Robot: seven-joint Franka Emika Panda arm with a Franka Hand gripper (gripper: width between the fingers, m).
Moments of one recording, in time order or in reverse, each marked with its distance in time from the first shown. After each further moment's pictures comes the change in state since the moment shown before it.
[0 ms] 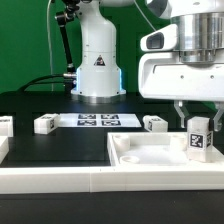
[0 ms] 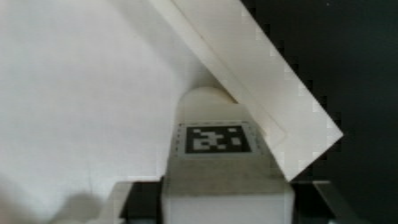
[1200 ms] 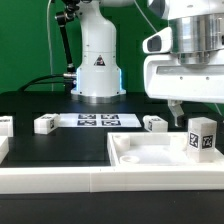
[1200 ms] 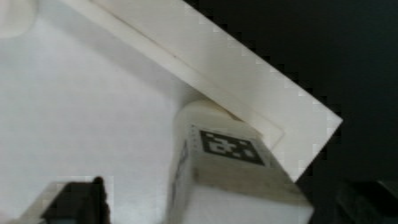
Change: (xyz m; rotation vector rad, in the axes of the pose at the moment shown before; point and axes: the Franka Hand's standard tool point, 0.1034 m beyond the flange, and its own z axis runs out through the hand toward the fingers) arm -0.001 -0.002 0.001 0.021 -0.037 -0.041
